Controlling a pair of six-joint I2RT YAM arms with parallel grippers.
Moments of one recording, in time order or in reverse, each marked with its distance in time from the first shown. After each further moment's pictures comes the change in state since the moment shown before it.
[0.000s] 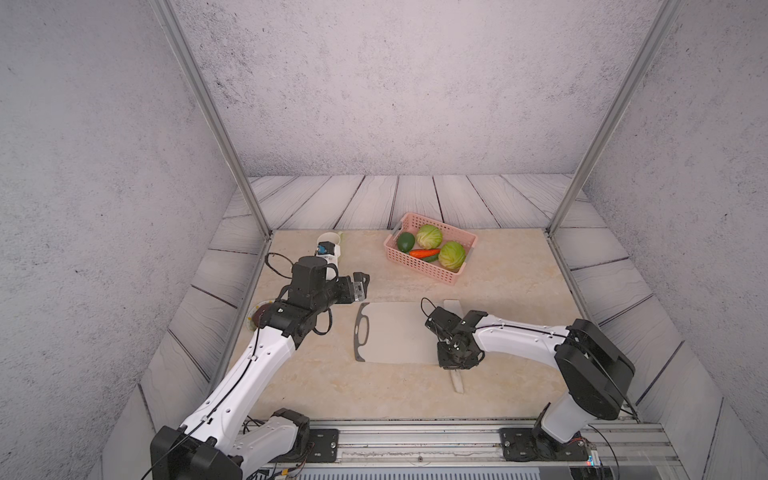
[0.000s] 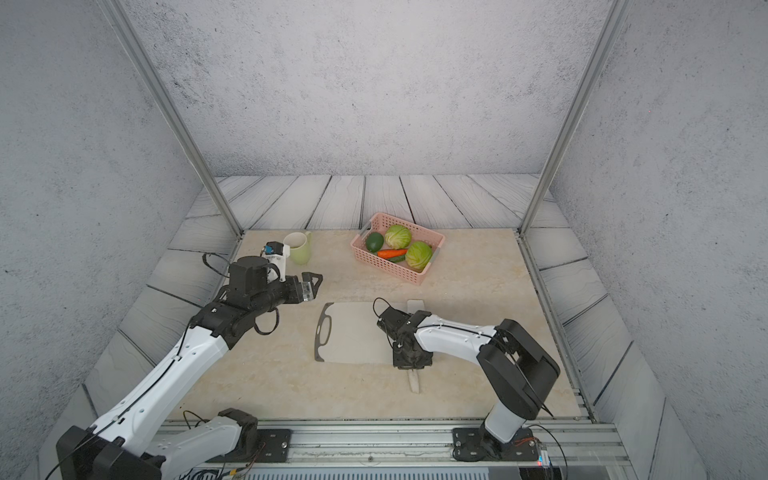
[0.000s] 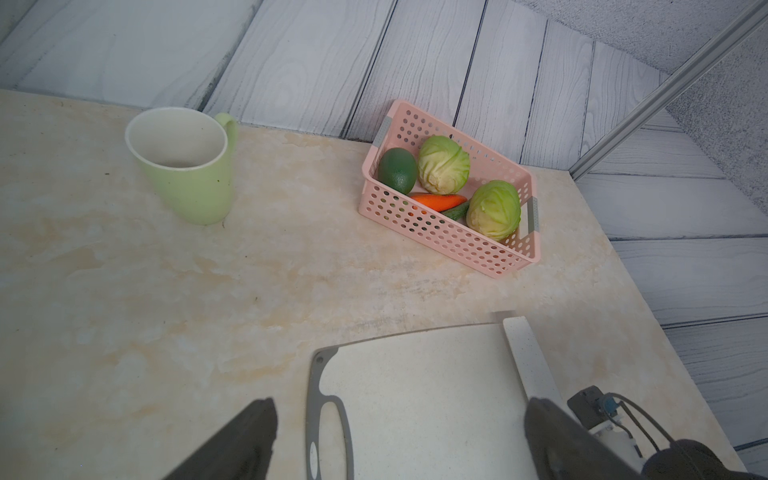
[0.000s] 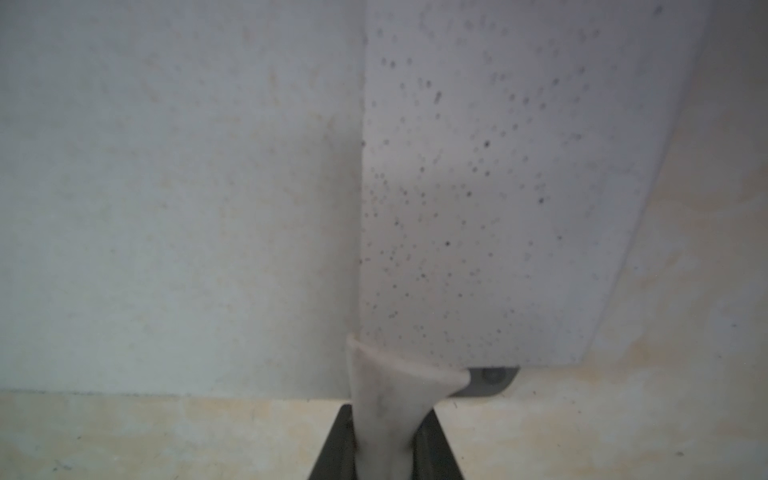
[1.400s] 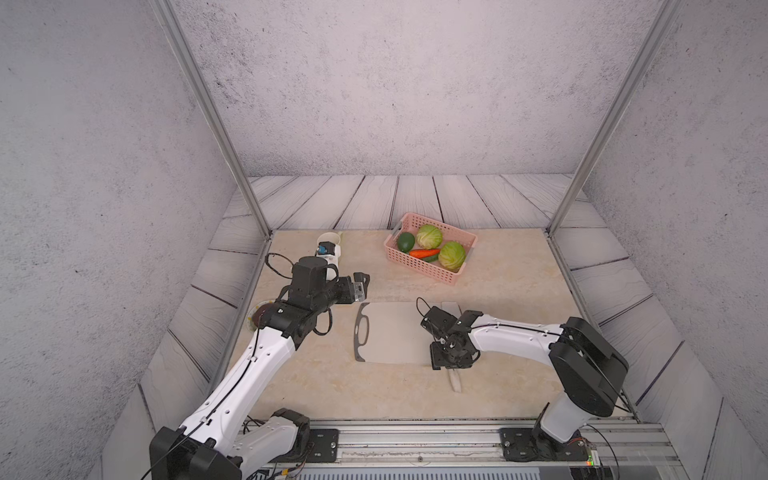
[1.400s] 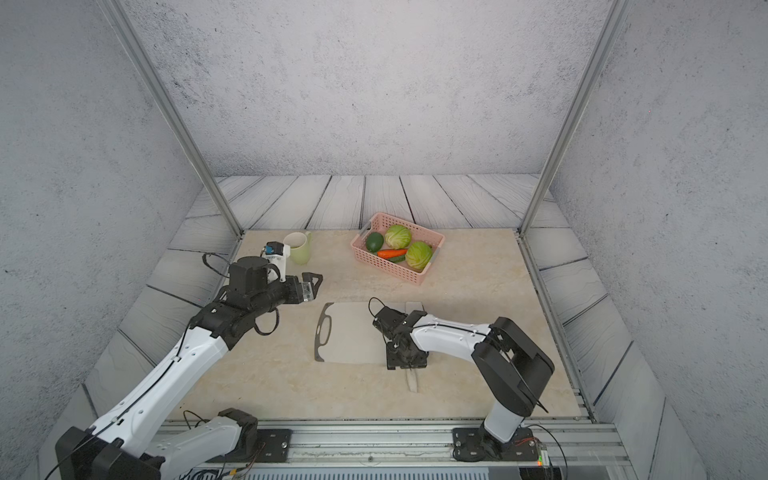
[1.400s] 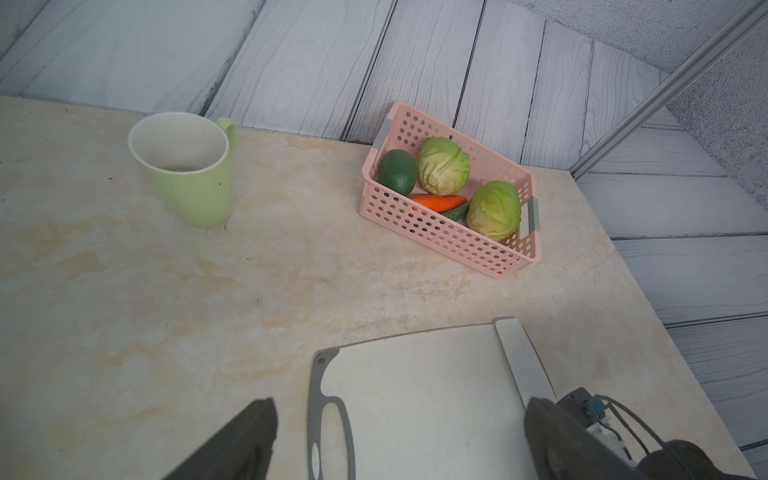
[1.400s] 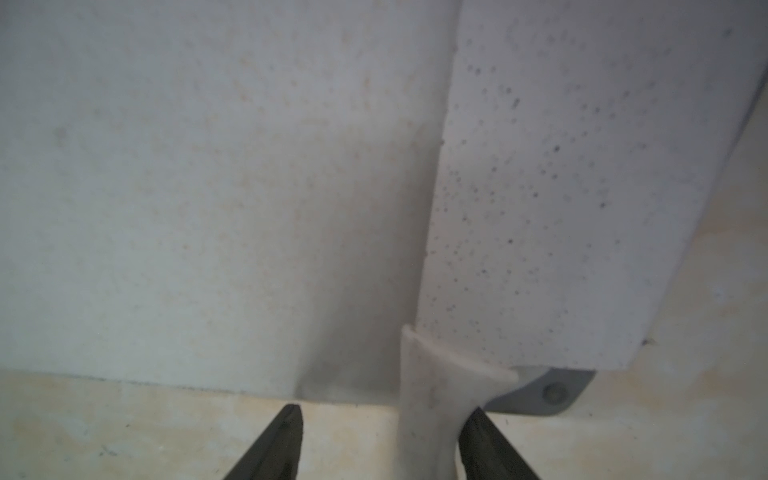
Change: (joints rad) left arm -0.006 -0.004 0.000 0.000 -0.010 0.007; right arm 0.009 0.015 0.012 0.031 -0.039 -0.019
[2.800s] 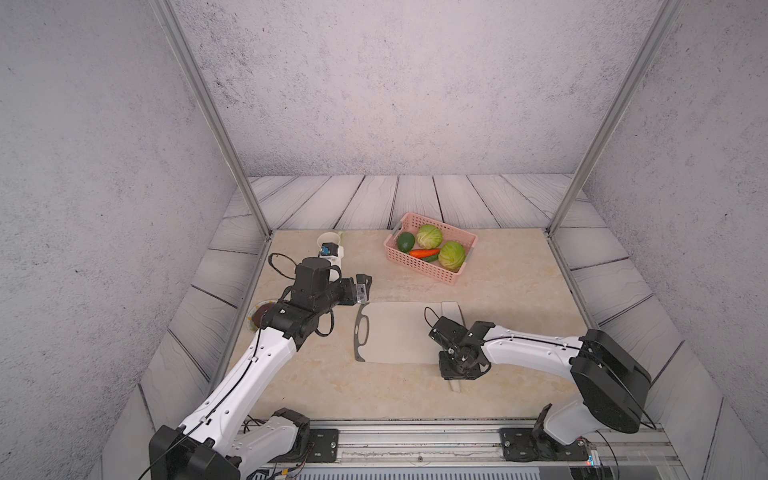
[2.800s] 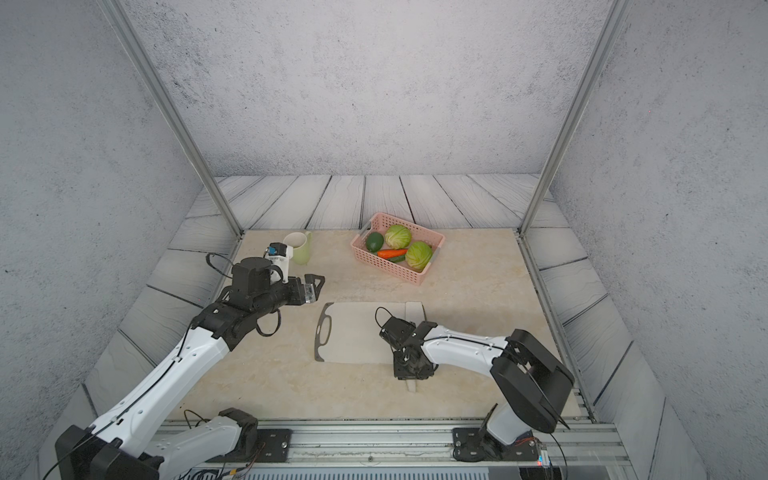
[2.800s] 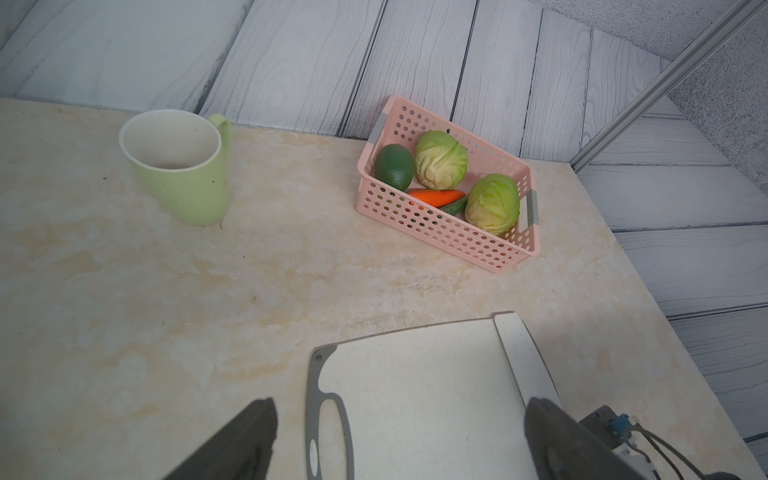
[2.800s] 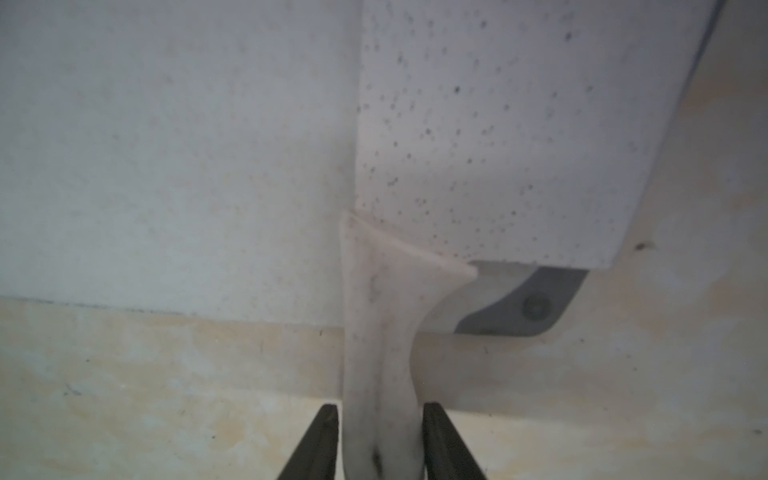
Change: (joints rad) left arm -0.026 0.000 0.000 -0.008 -0.019 0.004; right arm 0.041 -0.116 -0.118 0.018 -0.022 0.058
